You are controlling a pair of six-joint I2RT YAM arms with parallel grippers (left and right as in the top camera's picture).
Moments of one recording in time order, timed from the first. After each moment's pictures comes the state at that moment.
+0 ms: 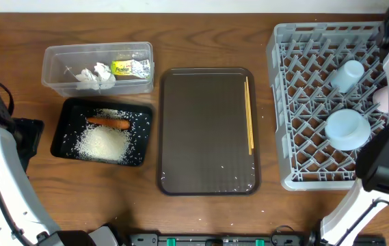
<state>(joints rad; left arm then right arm) 0.58 1.42 1.46 -1.47 -0.22 -0.88 -0.27 2.06 1.89 0.01 1.33 -0.57</state>
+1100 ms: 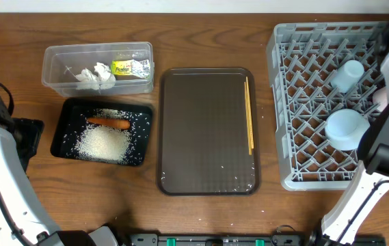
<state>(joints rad) 0.58 1.42 1.46 -1.47 -0.22 -0.88 -0.32 2.25 1.90 0.01 1.37 -0.72</state>
